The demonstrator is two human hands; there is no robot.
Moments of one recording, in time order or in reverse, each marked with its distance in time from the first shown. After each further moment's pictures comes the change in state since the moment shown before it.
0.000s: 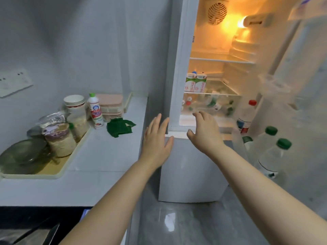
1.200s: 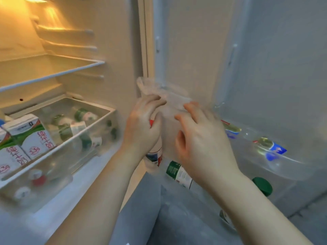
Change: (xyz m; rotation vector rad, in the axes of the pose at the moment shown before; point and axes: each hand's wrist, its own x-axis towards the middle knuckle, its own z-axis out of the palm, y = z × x) left_hand 0.348 0.180 0.248 -0.824 -0.252 0.866; right_hand 0.147 0.174 -0.041 -0.464 0.452 0.677
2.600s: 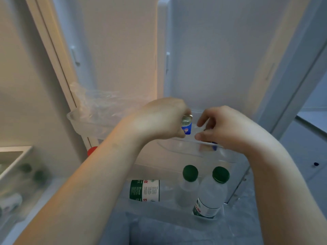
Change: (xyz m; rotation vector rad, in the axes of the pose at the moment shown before) left_hand 0.085 0.099 0.052 0.170 -0.950 0.508; right_hand 0.002 0.078 -0.069 0.013 -0.338 0.834
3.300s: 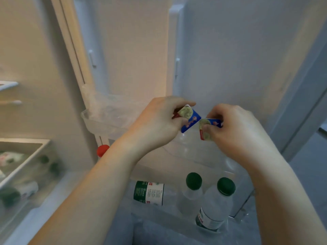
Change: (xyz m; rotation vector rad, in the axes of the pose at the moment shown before) left_hand -0.024 -0.005 0.006 -0.529 0.354 -0.155; right_hand -0.007 -0.013 0.002 -0.034 0.270 -0.081
